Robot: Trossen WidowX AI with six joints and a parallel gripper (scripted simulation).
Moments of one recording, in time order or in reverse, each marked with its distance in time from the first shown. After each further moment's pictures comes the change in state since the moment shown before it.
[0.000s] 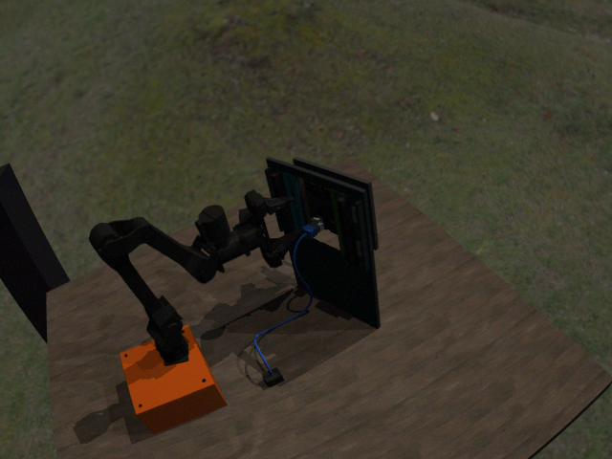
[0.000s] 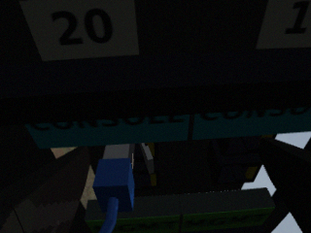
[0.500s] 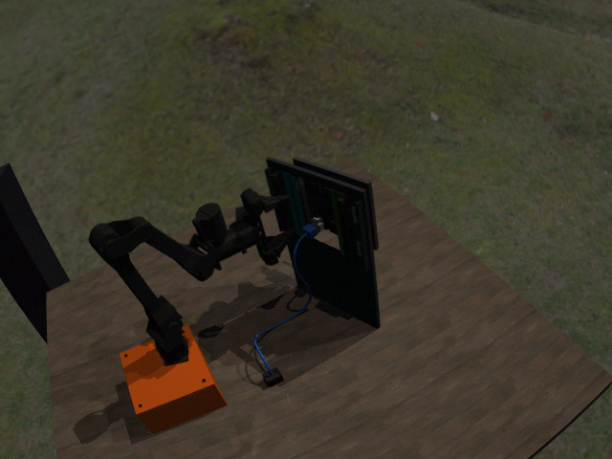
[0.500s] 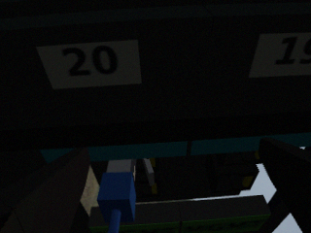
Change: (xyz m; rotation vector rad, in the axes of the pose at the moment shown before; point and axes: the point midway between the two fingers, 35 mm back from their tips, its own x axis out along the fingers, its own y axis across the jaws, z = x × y) arm -0.004 0.000 0.013 0.002 0.000 0.001
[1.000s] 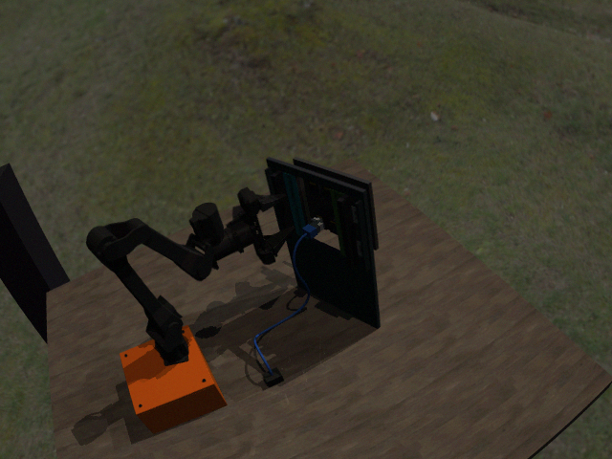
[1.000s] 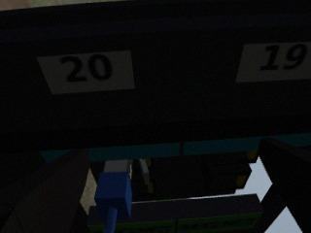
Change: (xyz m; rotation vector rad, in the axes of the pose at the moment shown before) arm -0.005 -0.003 0.004 0.002 0.000 -0.004
